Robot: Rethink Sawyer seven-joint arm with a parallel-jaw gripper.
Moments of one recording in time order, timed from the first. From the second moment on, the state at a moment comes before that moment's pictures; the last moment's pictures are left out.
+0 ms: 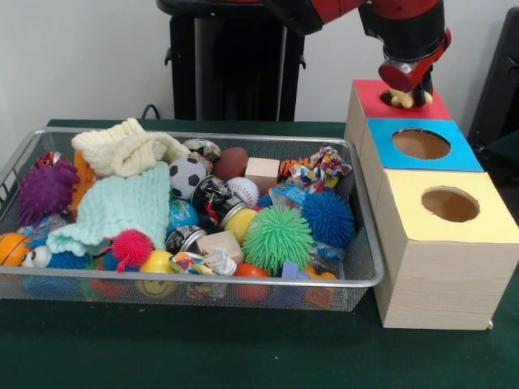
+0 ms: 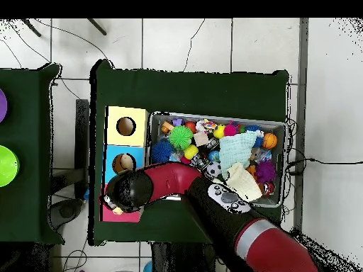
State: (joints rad) arm -0.51 -0.62 0.71 2.01 -0.23 0.60 1.26
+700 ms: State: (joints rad) arm -0.49 -0.62 0.70 2.01 -0.23 0.58 1.26
